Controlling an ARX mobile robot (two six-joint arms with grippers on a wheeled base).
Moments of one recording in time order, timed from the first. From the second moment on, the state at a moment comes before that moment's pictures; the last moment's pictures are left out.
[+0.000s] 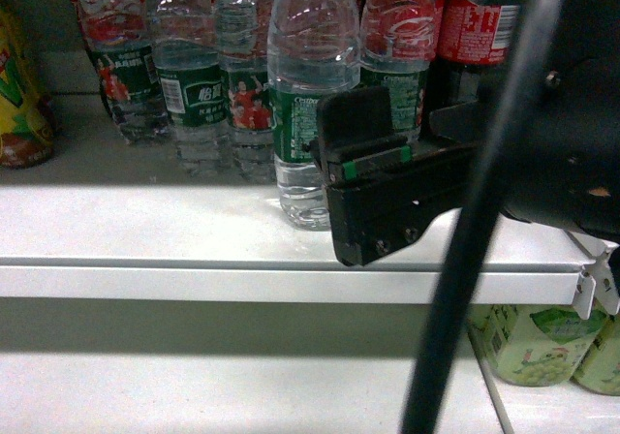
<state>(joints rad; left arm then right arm) 0.00 0.01 0.01 0.00 0.00 0.00 0.53 1.53 0.68 0.57 -0.07 0.04</state>
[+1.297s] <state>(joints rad) 0.00 0.01 0.01 0.00 0.00 0.00 0.60 1.87 1.01 0.49 0.16 0.22</state>
